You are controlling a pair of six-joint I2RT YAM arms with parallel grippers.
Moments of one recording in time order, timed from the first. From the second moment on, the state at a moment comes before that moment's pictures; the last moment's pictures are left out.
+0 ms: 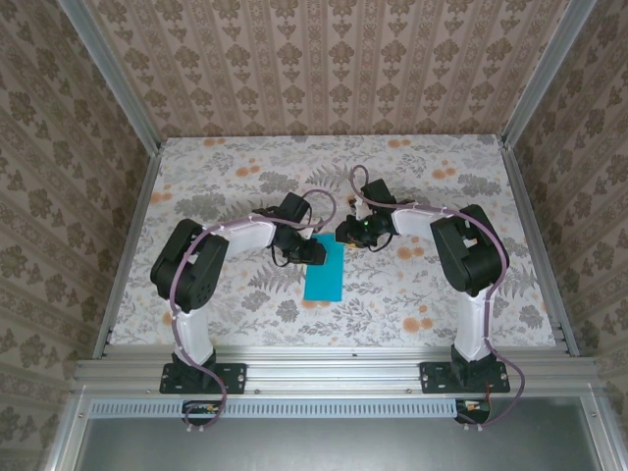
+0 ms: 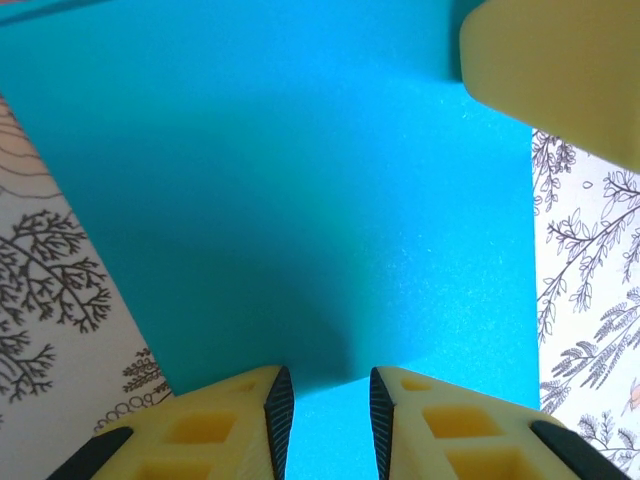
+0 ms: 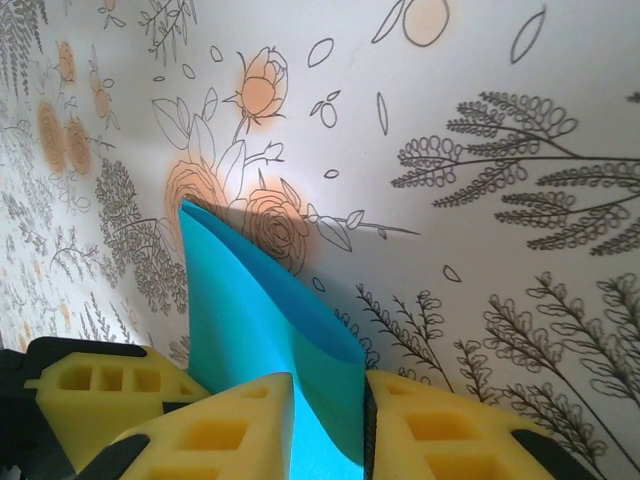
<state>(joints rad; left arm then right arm) -0.63 1.90 1.15 -0.47 0.43 -0.32 0.39 2.01 1.22 -0.26 -0.56 0.55</state>
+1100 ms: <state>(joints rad) -0.61 1.83 1.13 -0.49 0.49 -0.32 0.40 1.95 1.11 -0.17 -0.67 0.63</state>
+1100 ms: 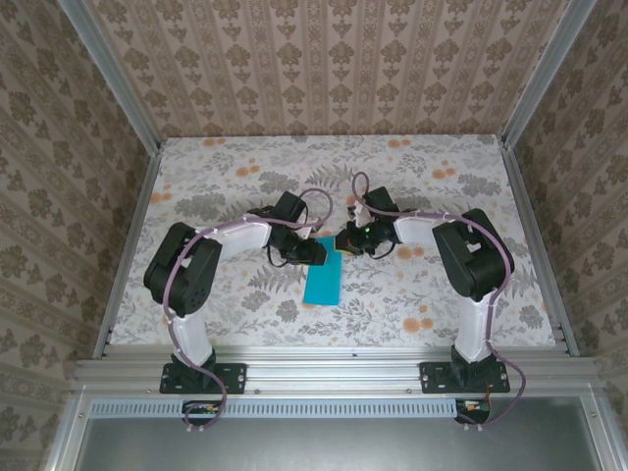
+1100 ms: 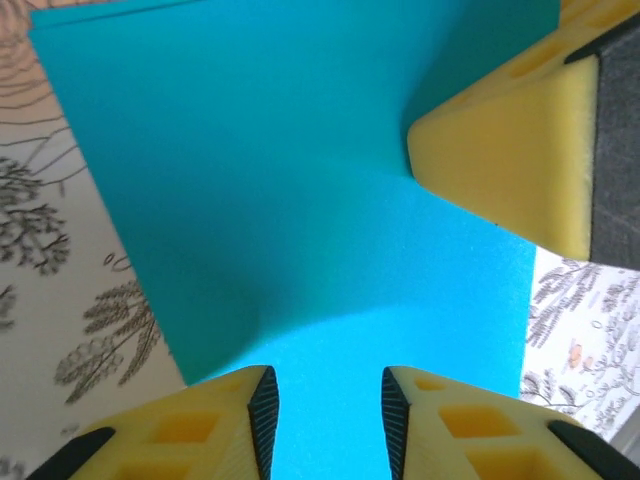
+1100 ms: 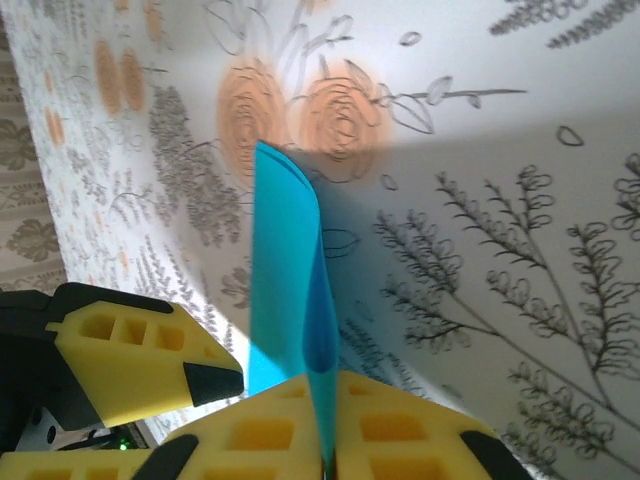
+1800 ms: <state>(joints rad) -0.57 1.38 0.97 -0.52 0.43 -0.56 0.32 1.75 1.06 0.12 -0.86 0.95</state>
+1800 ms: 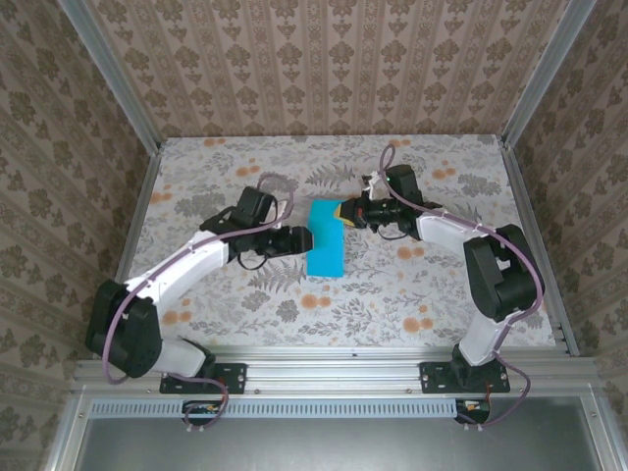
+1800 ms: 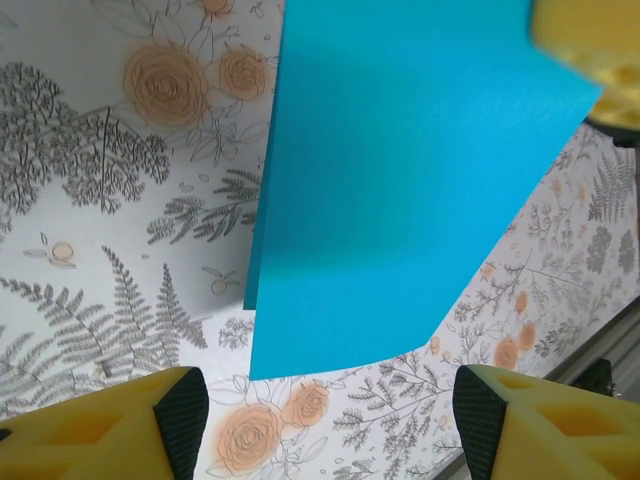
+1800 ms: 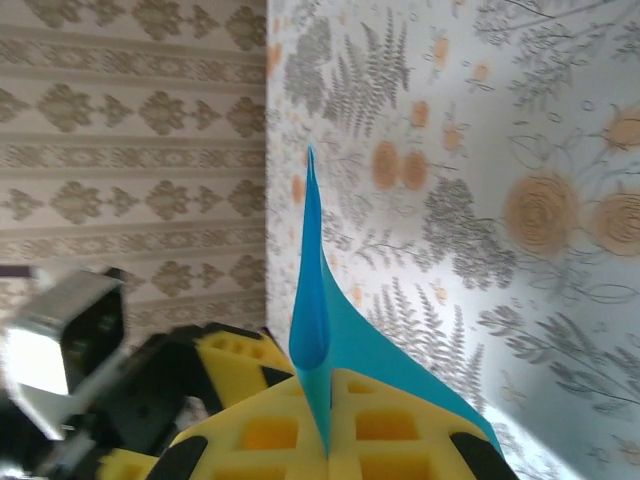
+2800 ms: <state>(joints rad) -0.53 1.24 0.87 -0.33 0.57 -0.70 0.29 1.70 1.05 0.36 -0.90 1.25</state>
